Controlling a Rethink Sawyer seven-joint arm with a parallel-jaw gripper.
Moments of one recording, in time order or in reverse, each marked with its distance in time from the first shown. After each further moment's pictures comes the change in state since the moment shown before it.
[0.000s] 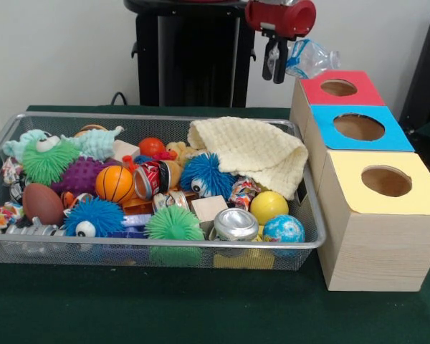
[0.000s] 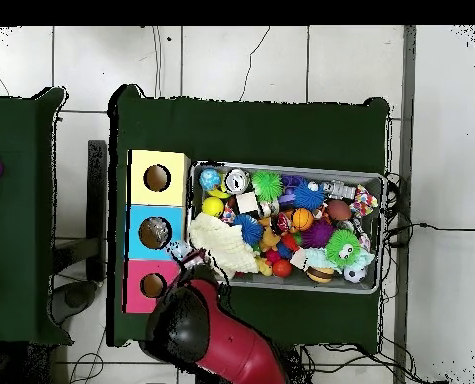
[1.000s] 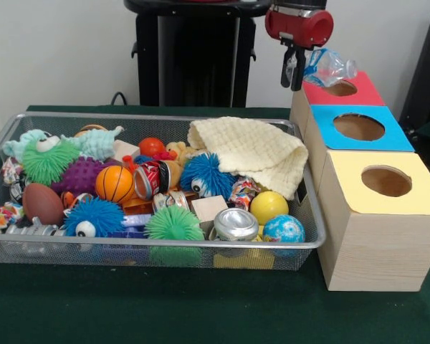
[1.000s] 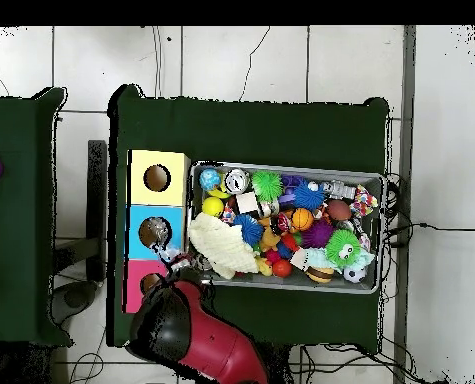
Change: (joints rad) arm 0.067 0.048 0.004 0.000 0.033 -0.026 0.097
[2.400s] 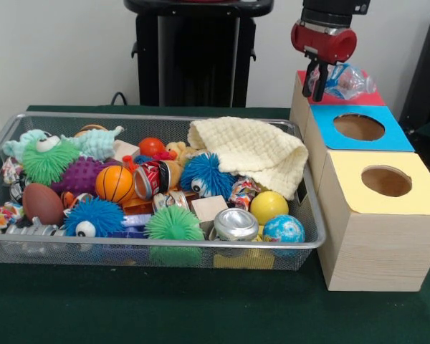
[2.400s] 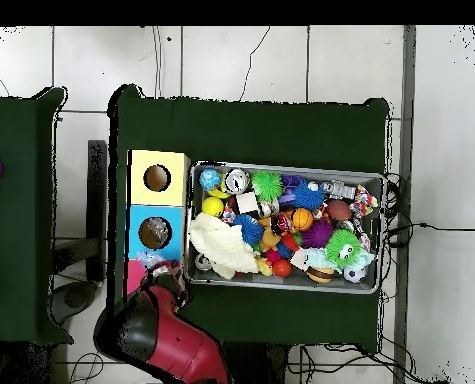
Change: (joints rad) arm 0.184 0.095 -0.056 -0.017 0.163 -0.020 0.006
